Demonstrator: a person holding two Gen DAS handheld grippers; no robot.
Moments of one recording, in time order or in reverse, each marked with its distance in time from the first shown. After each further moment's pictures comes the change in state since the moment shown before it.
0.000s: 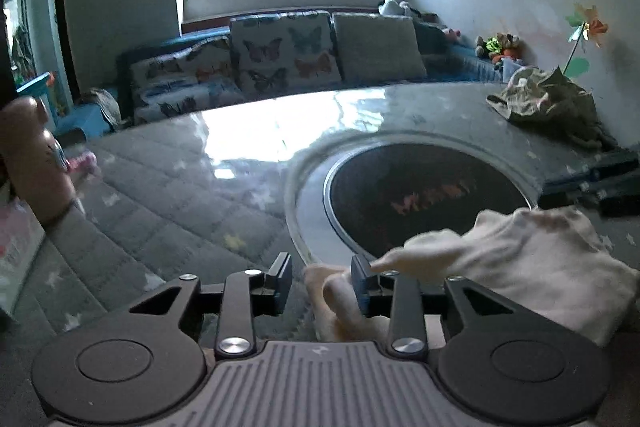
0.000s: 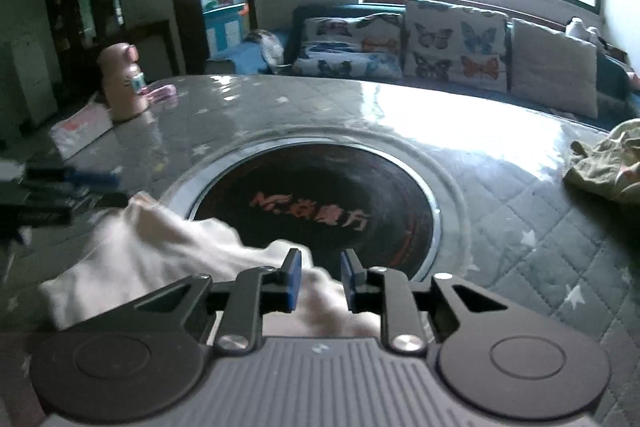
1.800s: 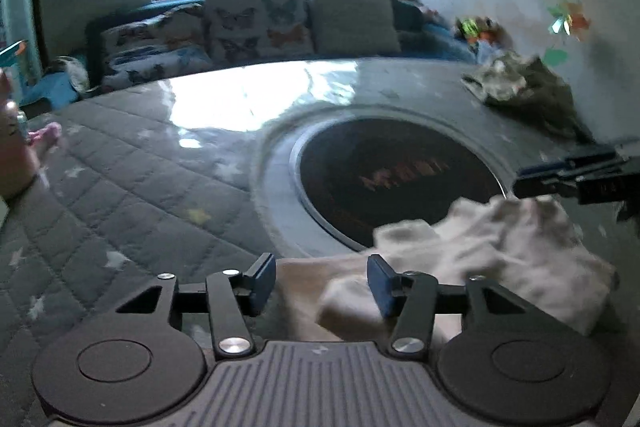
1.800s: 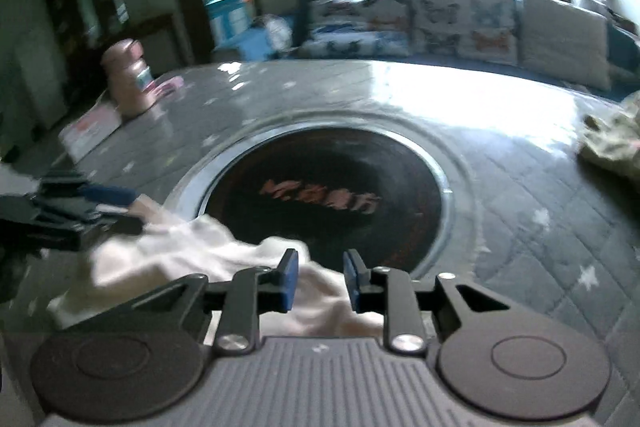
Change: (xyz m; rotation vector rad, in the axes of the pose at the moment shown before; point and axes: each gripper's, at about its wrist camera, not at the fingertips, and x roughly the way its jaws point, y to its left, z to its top) left arm 0.011 0.014 0.001 -0.045 0.089 -0.109; right arm 0.004 -0.017 0.004 0.094 0.031 0.023
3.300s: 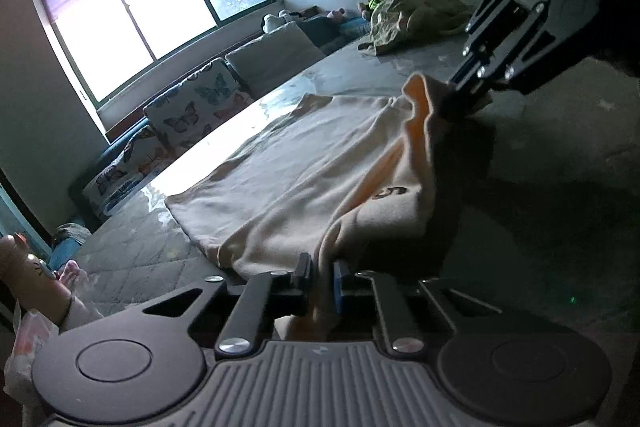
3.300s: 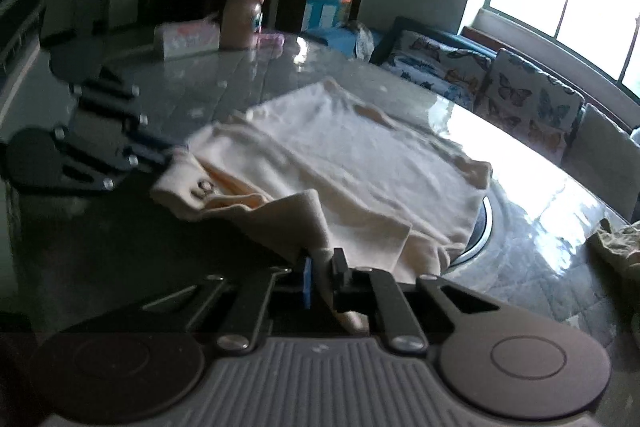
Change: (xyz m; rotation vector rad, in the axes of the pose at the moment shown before) left arm -0.041 -0.096 -0.095 0.567 -0.133 0.070; right arm -0.051 0.076 -0.062 -0.473 -0.044 0.052
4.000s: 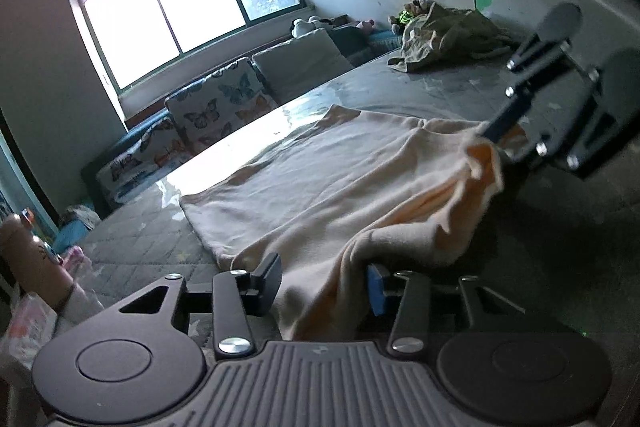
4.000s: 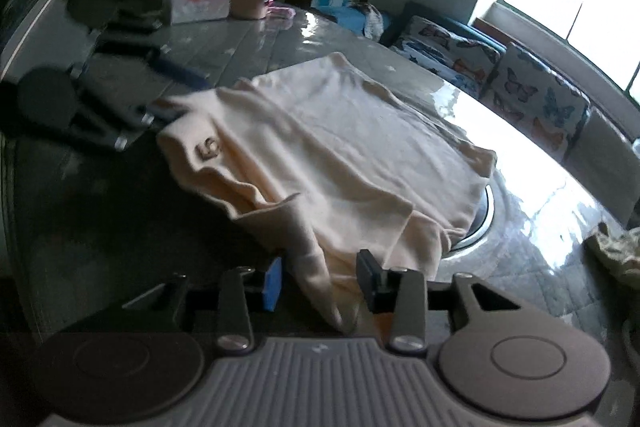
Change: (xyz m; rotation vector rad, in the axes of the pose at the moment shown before) left arm 0.016 0.011 0.012 -0.104 -0.021 0.056; right arm 0.016 0.012 -0.012 -0.115 0.085 -0.023
